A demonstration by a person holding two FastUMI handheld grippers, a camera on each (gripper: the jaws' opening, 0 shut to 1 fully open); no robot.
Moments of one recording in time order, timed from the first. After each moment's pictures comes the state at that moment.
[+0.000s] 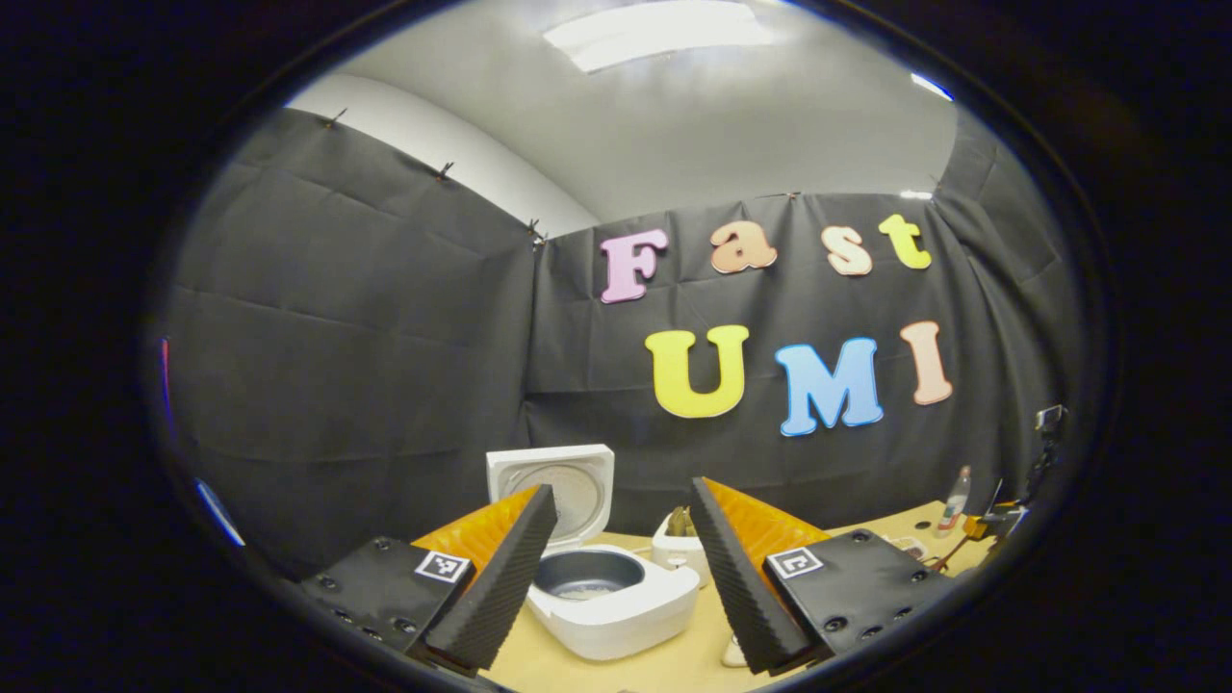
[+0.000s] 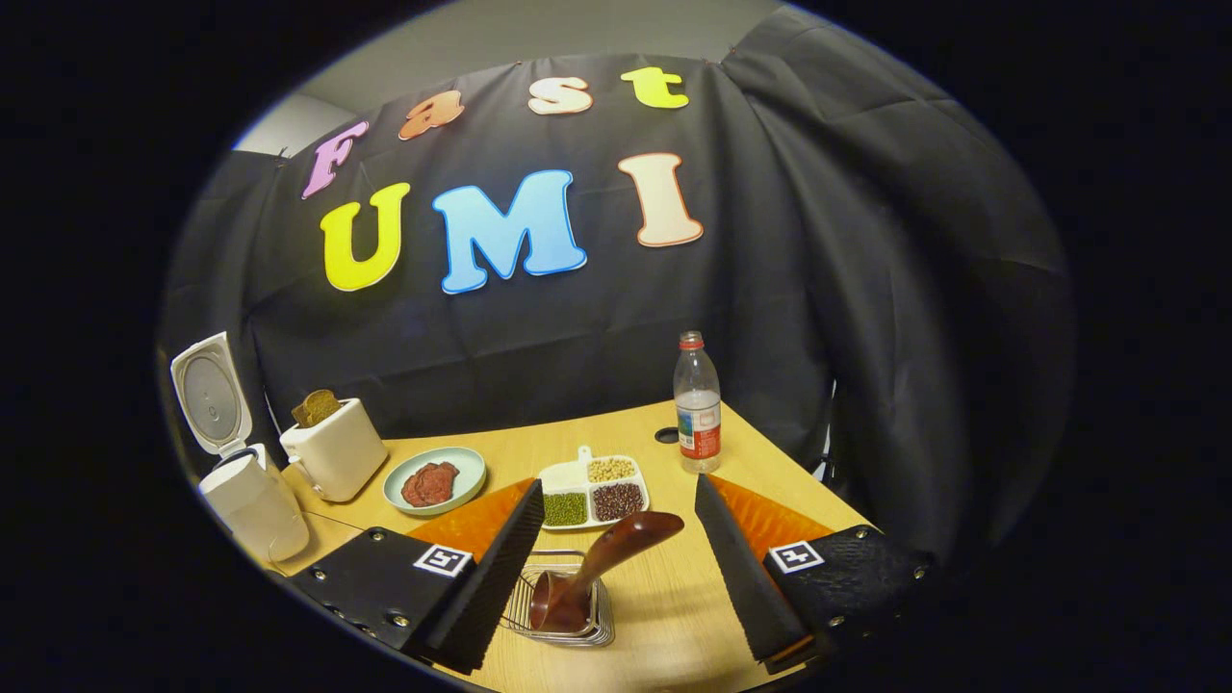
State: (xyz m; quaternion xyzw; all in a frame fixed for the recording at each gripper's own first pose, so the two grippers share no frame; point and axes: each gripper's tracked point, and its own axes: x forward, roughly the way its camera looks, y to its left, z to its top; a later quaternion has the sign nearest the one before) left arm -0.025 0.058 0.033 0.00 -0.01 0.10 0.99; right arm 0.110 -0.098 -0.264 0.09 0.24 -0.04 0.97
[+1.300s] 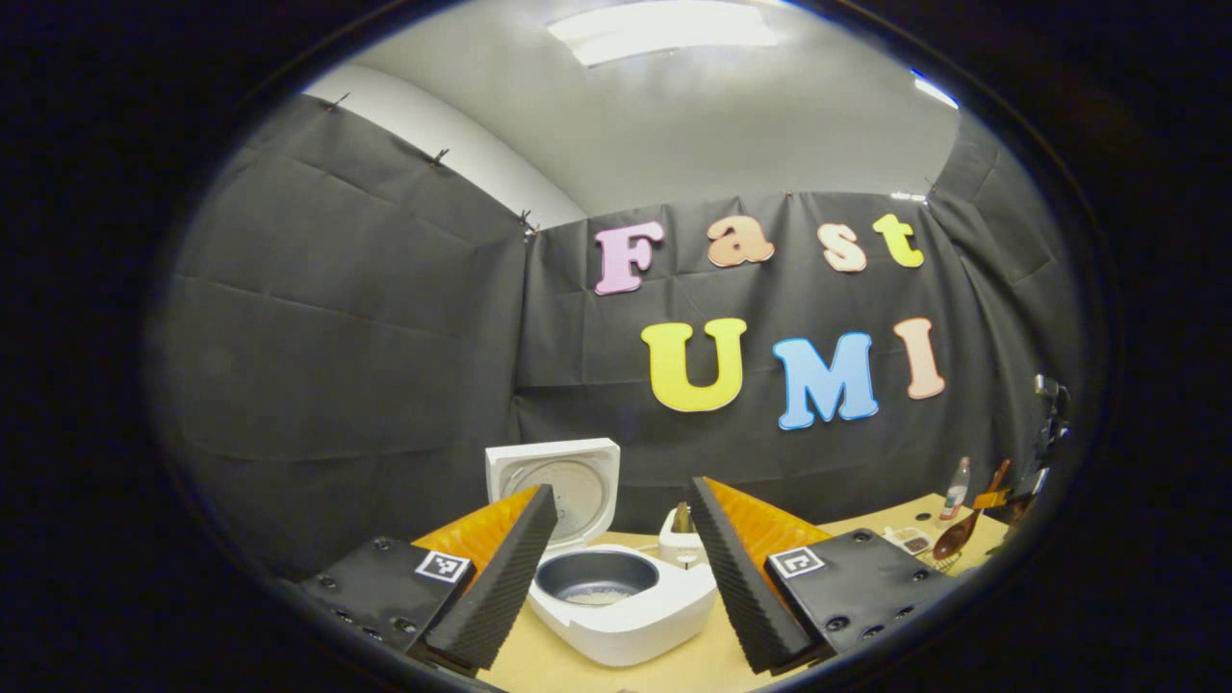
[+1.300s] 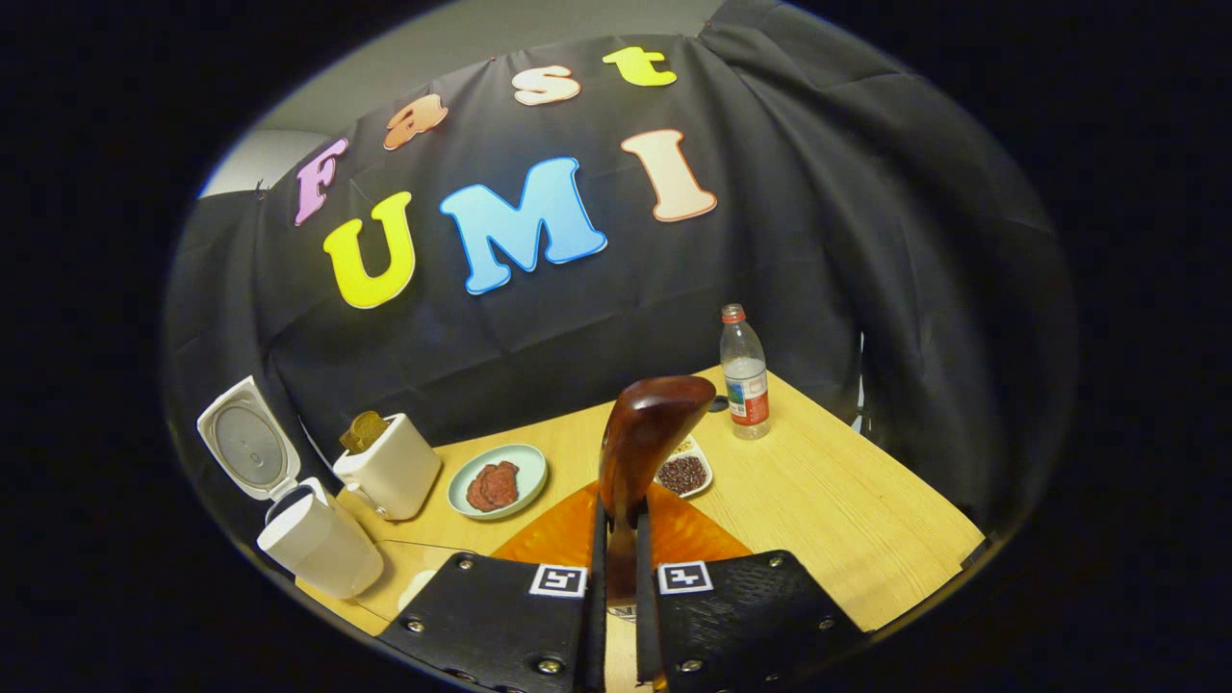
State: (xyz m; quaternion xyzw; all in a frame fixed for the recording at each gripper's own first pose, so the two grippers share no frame) left arm -0.001 0.101 0.009 -0.01 0.00 0.06 1.00; right arm 0.102 -0.032 -0.201 0.16 0.25 -0.01 0.96
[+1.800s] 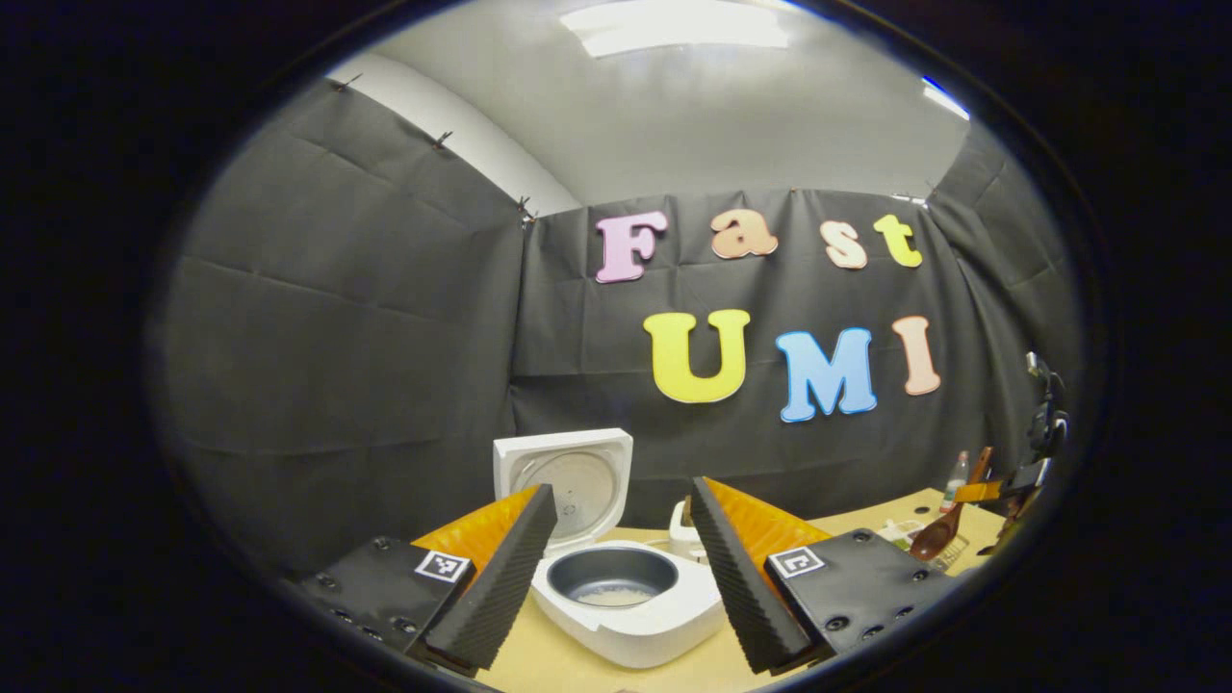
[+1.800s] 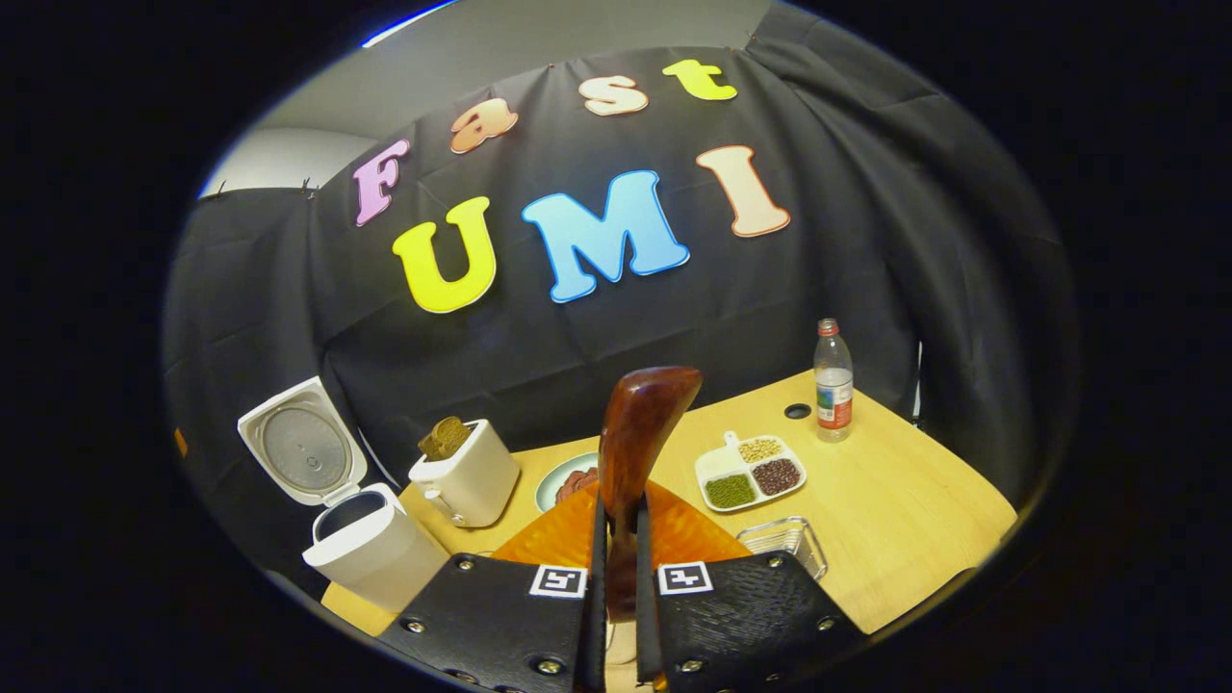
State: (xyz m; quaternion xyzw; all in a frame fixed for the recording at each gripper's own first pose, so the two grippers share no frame) left arm 0.014 0.154 -0.008 -0.02 0.01 0.04 1.00; right arm 0.093 0.083 -0.185 0.16 0.24 0.06 0.96
